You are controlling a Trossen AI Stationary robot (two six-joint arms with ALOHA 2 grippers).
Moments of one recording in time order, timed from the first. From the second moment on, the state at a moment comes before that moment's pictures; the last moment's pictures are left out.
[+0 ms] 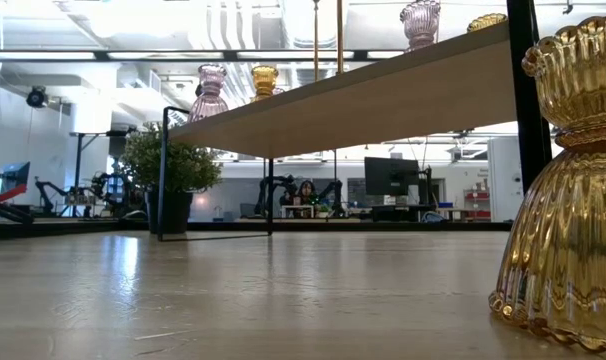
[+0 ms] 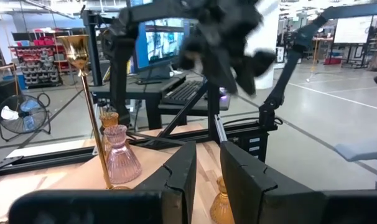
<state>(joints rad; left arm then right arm) -0.61 0.78 0.62 0.24 -0.35 0.03 0.78 1.83 1.89 -0.83 0.60 0.33</state>
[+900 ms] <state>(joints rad) -0.60 0.73 0.62 0.20 -0.35 0.03 0.73 2.26 2.31 -1.37 0.17 0.81</state>
